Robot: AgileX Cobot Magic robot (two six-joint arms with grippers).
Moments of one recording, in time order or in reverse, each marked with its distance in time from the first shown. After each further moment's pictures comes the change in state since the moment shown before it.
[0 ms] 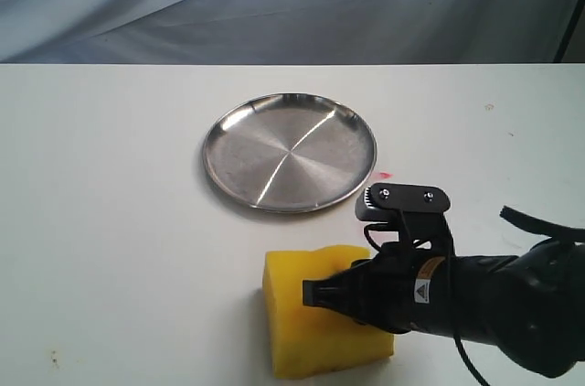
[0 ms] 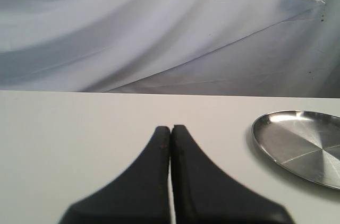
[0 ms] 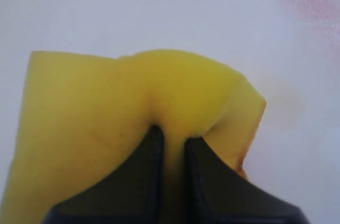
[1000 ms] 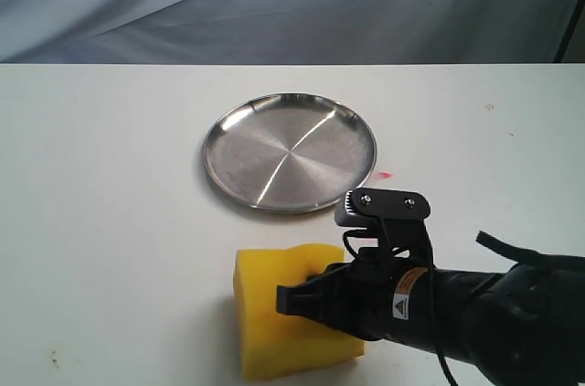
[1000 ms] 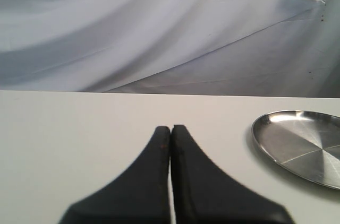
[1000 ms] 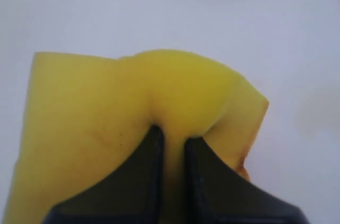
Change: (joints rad) left arm 0.000 0.000 0.000 0.000 0.000 0.000; right arm 0.087 0.017 0.000 0.012 -0.119 0.062
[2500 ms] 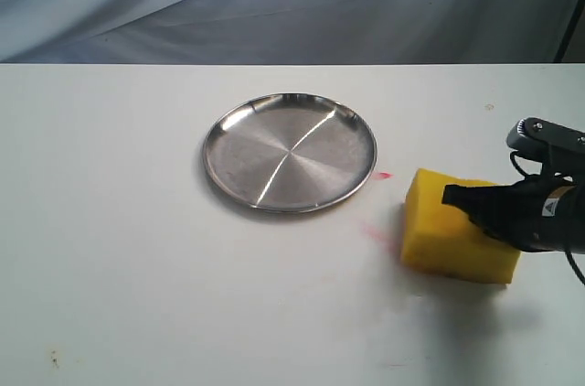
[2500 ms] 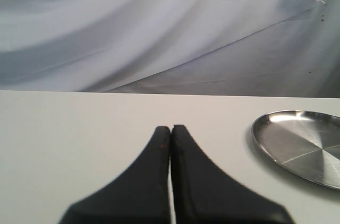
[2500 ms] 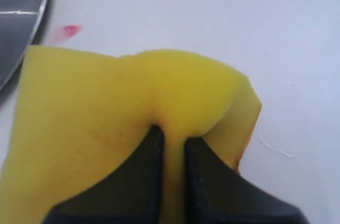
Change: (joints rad) left arm 0.000 0.000 0.000 0.000 0.000 0.000; right arm -0.658 -0.006 -0.010 -0.257 0.119 -0.016
